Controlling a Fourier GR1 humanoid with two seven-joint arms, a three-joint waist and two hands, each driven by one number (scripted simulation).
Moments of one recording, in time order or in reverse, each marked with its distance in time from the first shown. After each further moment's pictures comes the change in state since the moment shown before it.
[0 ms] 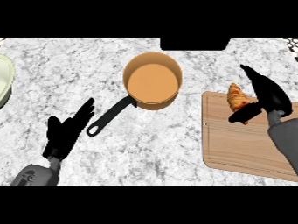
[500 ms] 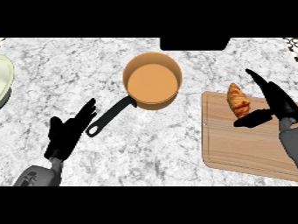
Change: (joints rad) left arm 0.014 -0.039 0.034 -0.020 -0.045 -0.022 0.026; right arm 0.083 0.029 -0.145 0.022 -0.073 0.055 -0.216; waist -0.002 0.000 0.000
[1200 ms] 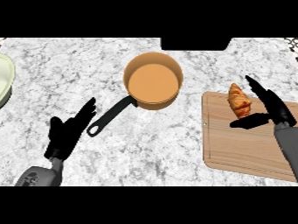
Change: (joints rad) left arm 0.011 -0.040 0.048 -0.022 -0.058 -0.033 0.020; right arm -0.042 0.100 -0.173 0.314 -0.080 0.029 -0.281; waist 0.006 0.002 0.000
